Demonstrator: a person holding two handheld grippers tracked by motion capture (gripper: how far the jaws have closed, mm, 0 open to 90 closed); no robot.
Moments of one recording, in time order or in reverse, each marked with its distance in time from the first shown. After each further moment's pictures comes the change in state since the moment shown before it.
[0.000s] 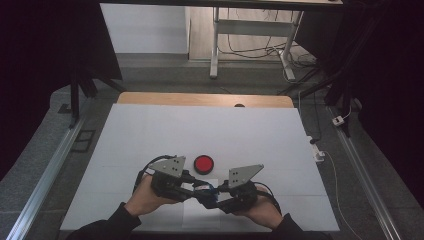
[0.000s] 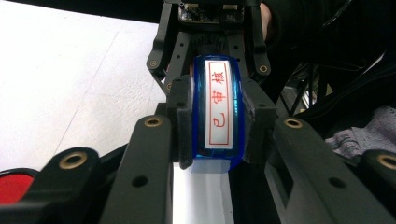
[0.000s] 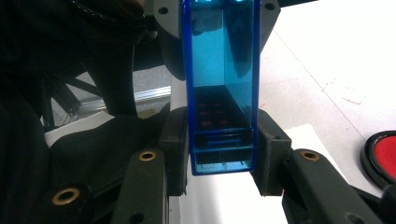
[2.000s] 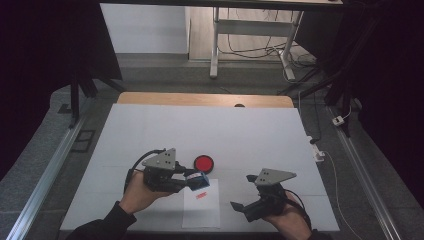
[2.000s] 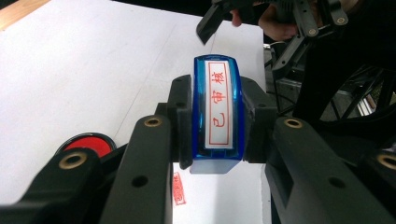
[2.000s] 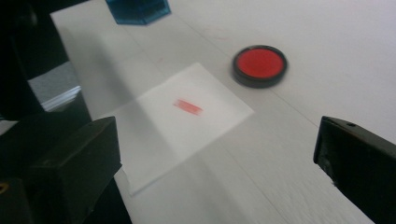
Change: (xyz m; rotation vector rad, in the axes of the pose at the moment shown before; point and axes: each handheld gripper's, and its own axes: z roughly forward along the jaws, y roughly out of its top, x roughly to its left) left arm 0.002 0.000 -0.021 0.024 0.210 -0.048; right arm 0.020 -0.021 -0.063 0.080 -0.458 0.203
